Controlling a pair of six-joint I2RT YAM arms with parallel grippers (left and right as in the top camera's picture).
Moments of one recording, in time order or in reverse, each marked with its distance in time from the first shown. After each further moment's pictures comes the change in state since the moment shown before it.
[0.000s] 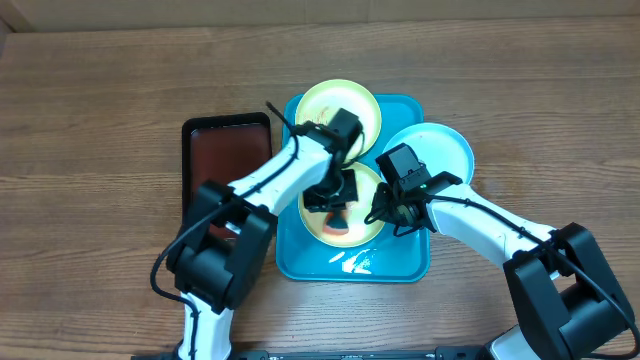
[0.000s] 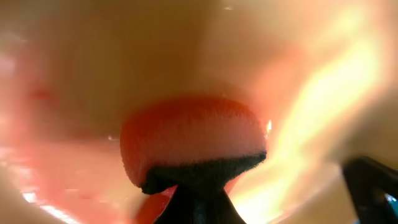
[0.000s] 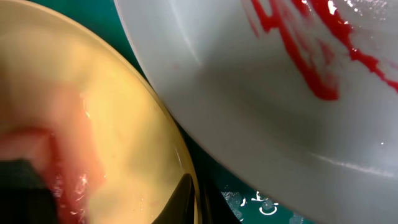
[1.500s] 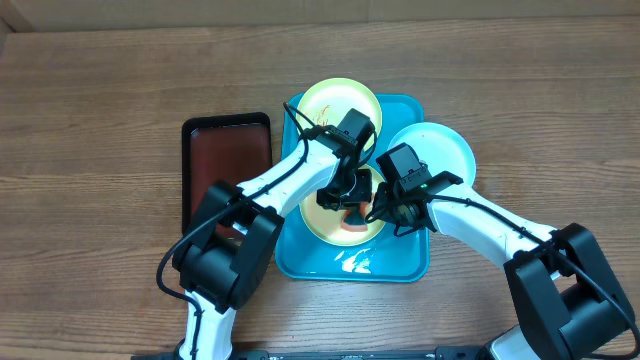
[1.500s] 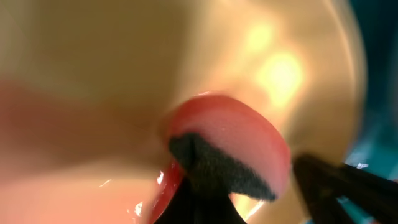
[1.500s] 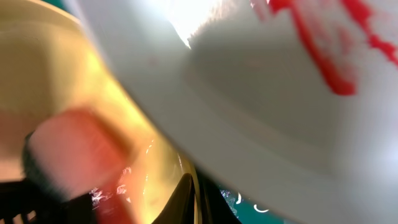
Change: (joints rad) left arm -0.010 0.017 0.007 0.063 0.056 0.082; right arm -0.003 -0.001 0.001 -0.008 0.005 0.006
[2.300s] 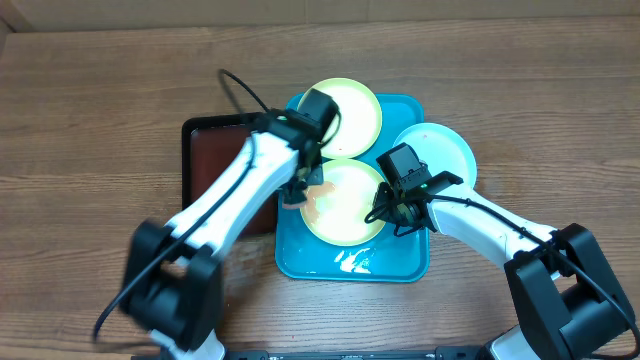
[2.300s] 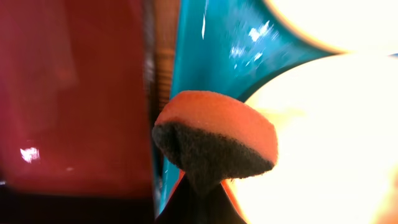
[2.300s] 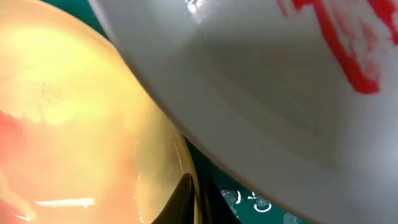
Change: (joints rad) left arm 0.124 -0.296 -0.006 -0.207 -0.415 -0.003; right arm 0.000 -0.001 0.001 -0.003 0.000 0.000
